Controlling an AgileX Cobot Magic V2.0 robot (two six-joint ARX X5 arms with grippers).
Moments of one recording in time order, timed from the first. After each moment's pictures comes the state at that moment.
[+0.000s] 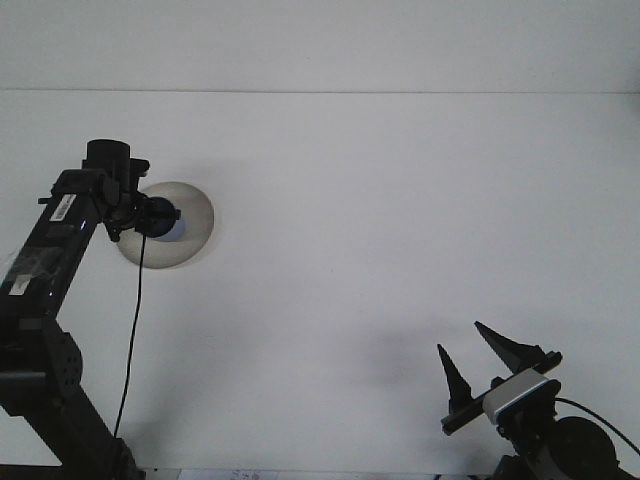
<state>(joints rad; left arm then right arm) 0.06 1.86 1.62 -0.79 -0.03 0.14 0.91 0.22 0.61 -0.56 0.40 0.01</state>
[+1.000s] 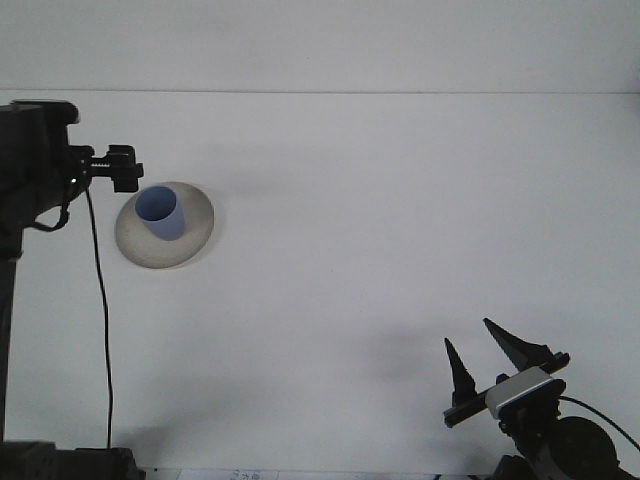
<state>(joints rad) 0.03 1.47 1.97 -0.97 0.10 0.03 0.91 0.22 0.60 -0.55 0.47 0.01</state>
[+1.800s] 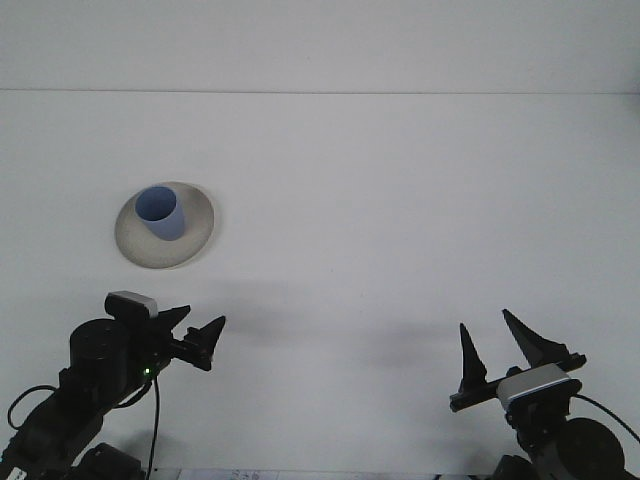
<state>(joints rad) -0.38 0.61 0.67 -0.42 0.18 -0.29 0.91 0.22 0.60 -0.48 0.59 0.02</state>
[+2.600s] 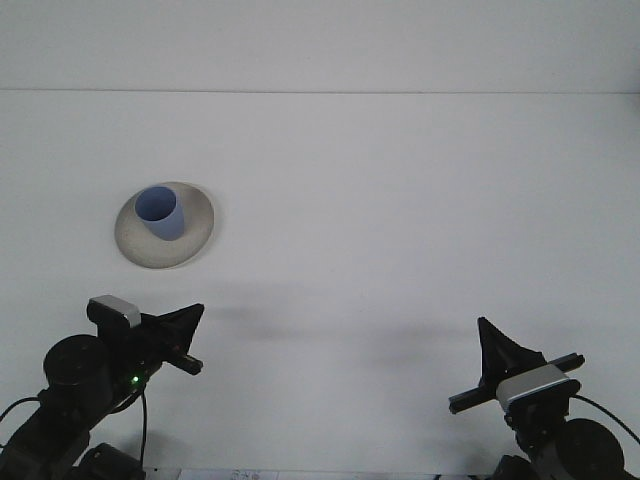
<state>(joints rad) -0.40 0.52 0.69 -0.37 0.18 -0.31 0.91 0.22 0.60 -0.48 0.58 0.02</state>
